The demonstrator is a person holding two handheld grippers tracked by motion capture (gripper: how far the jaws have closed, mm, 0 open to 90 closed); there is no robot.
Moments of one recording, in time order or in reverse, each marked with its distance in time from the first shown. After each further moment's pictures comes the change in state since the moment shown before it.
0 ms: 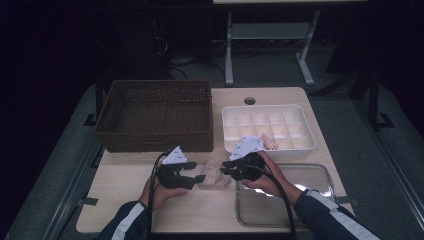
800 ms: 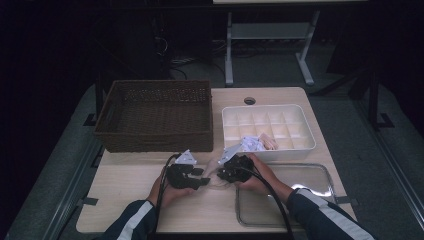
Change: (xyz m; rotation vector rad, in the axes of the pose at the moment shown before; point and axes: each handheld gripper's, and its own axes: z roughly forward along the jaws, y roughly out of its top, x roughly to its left) left arm 0.002 -0.008 0.030 0.089 -0.063 -0.003; right arm -0.004 -0.007 0.045 0.183 0.021 -0.023
